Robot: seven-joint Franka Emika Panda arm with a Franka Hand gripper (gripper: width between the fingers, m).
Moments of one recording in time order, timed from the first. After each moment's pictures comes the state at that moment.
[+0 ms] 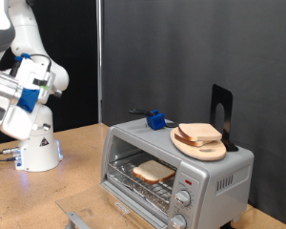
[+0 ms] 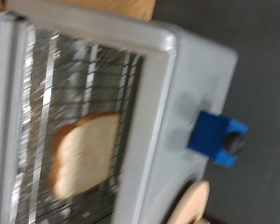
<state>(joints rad) 0.03 -0.43 -0.71 -2.61 0.72 1.78 -0.27</state>
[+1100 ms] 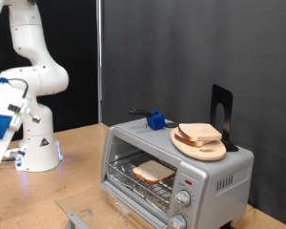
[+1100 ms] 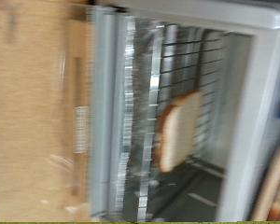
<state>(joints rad) 0.03 -0.18 -0.87 -2.56 0.81 1.82 -0.43</state>
